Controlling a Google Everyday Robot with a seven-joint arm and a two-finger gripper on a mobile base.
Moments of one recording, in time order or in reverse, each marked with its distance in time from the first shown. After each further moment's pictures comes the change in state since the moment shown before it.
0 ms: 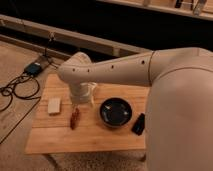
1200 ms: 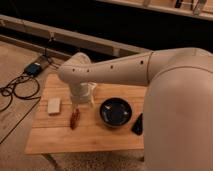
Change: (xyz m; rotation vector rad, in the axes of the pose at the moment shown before) arm -0.005 0.004 0.010 0.015 0.007 -0.032
